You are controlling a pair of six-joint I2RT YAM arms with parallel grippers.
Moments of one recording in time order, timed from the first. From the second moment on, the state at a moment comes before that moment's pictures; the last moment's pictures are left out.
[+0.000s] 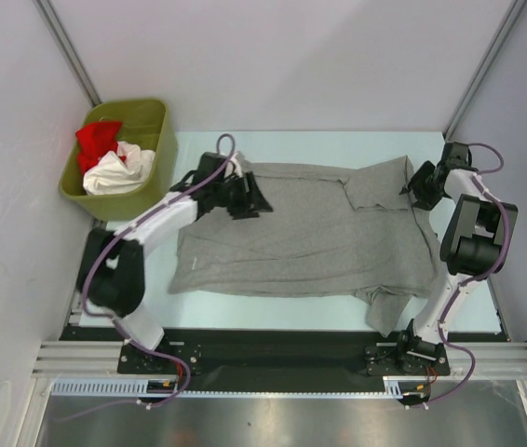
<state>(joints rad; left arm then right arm) -0.39 1.61 1.16 -0.33 0.44 -0.63 -0.27 1.98 1.46 -0.48 -0.19 0.50</state>
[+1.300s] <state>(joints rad) -0.15 2.19 2.00 -0.56 0.23 -0.49 -0.30 2.09 1.50 -0.47 -0.32 0.41</state>
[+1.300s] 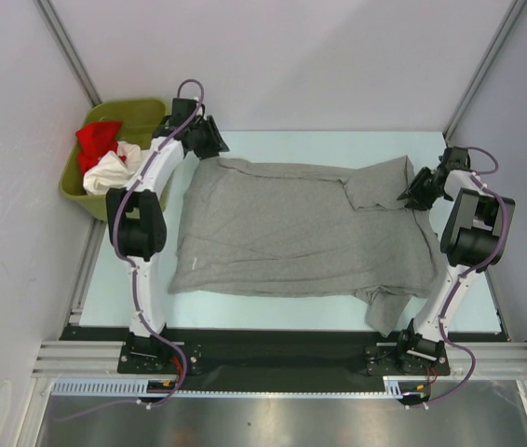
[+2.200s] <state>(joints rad) -0.16 2.34 2.12 -0.53 0.03 -0.59 -0.26 2.12 1.58 -0.56 -0.23 0.33</state>
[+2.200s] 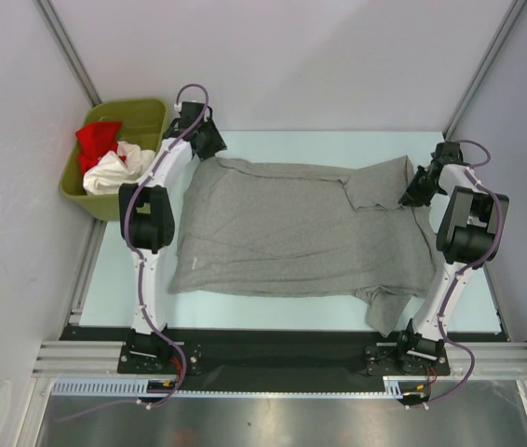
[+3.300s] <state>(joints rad) -0.13 2.57 2.20 -0.39 -0.21 -0.89 -0.30 2.01 1.56 -0.56 -0.32 0.40</state>
